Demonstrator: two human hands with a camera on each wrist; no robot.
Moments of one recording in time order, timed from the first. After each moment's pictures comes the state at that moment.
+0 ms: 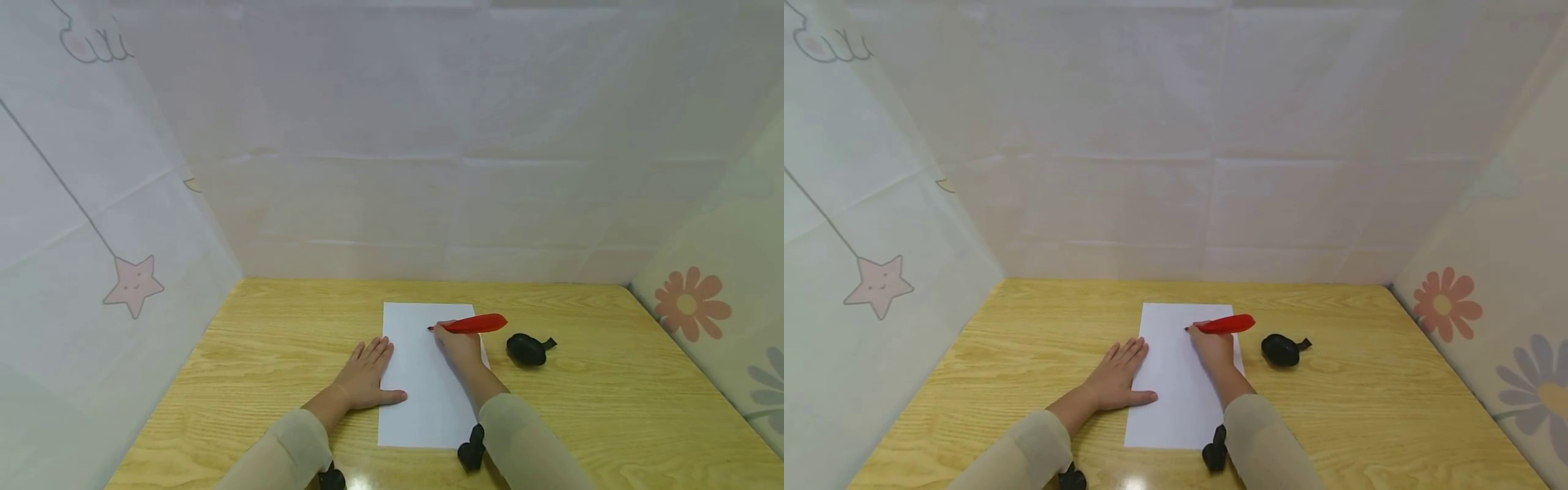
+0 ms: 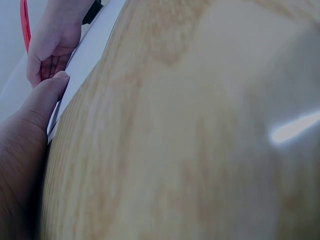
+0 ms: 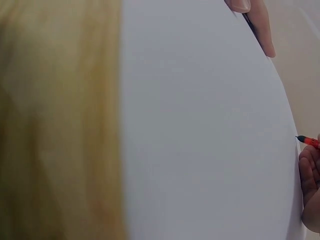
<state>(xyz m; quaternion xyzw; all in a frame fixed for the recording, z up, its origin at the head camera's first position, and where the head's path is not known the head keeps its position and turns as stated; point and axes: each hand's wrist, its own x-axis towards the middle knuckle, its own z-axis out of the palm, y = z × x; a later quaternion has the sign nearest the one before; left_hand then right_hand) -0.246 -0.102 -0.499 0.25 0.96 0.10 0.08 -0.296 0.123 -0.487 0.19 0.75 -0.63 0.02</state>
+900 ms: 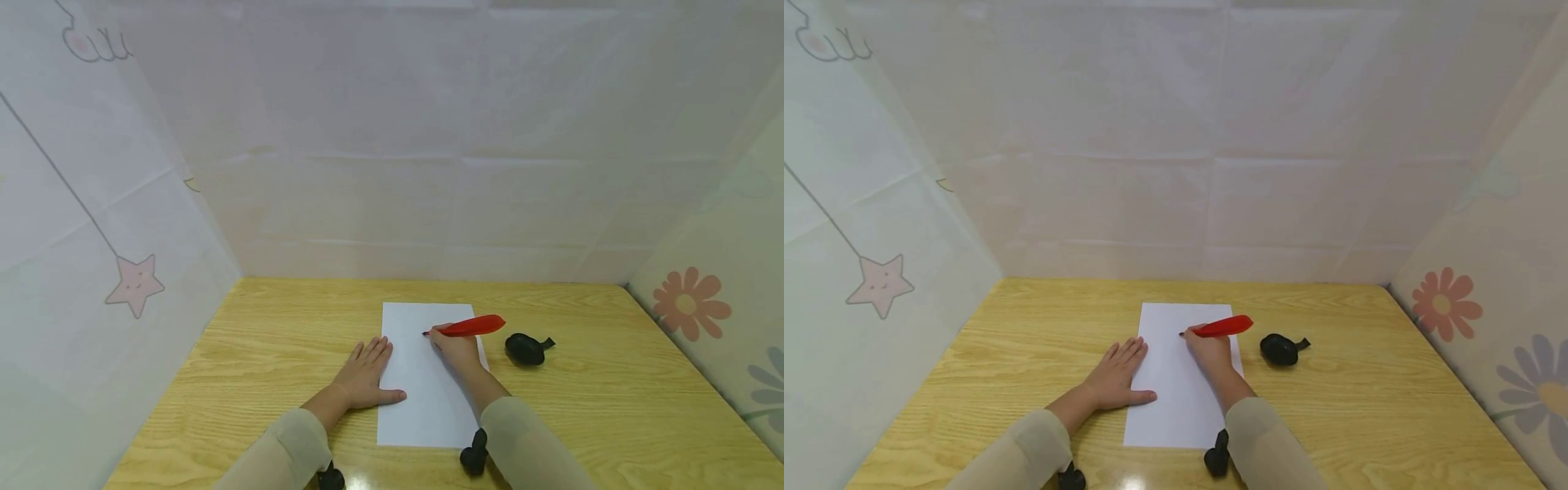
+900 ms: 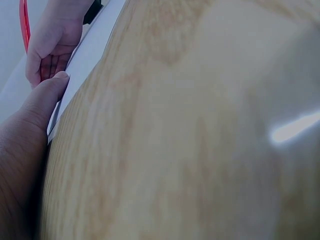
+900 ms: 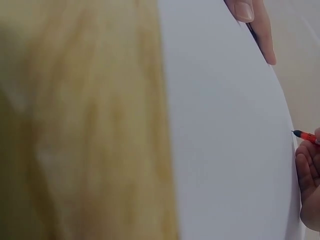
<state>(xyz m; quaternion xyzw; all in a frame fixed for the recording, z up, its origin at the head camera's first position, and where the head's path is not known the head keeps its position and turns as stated) -0.245 -0.101 -0.494 0.25 0.96 0.11 0.08 -0.291 0.121 -0.488 0.15 0.79 -0.60 0.04</state>
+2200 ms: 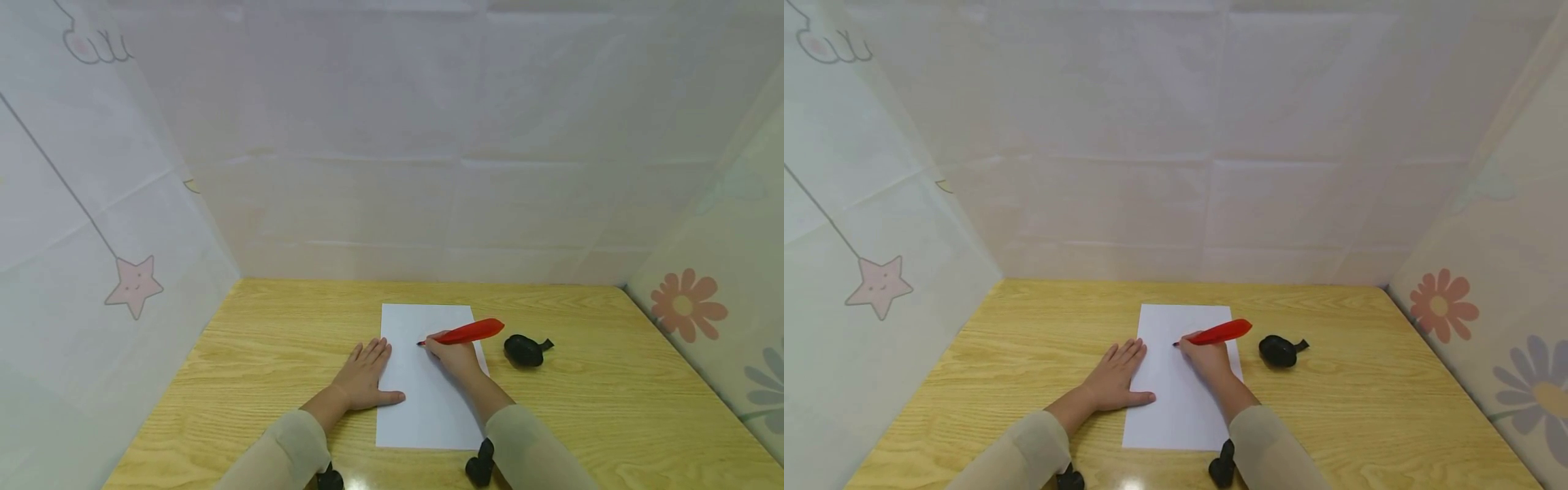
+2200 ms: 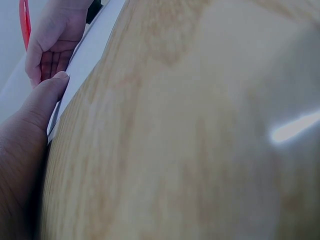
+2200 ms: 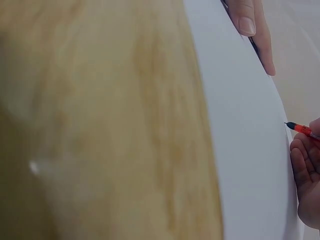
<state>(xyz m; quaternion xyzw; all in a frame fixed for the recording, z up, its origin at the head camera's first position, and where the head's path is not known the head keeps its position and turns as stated) -0.246 -0.101 -0.498 0.25 0.96 0.10 0.08 -0.279 0.119 -0.491 0.12 0.81 -0.57 0.04</state>
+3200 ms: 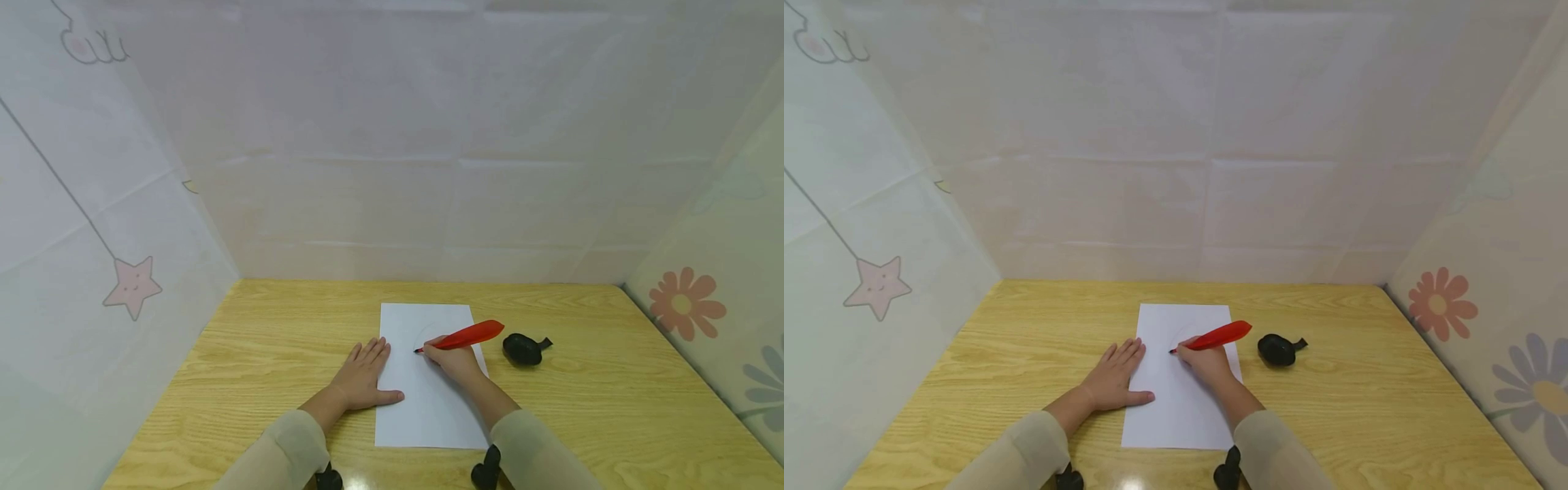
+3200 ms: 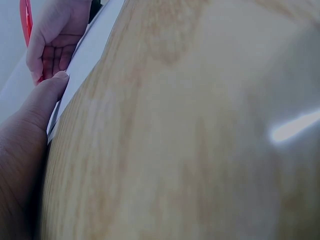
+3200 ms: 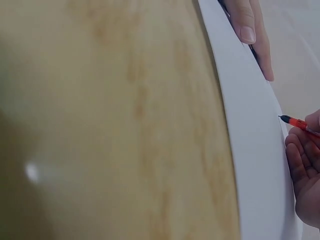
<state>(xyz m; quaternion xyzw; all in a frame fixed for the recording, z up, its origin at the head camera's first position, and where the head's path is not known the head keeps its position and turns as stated) -0.248 -0.101 -0.503 0.25 0.96 0.10 0.07 -0.270 0.123 -0.489 0.09 0.82 -0.56 0.06</state>
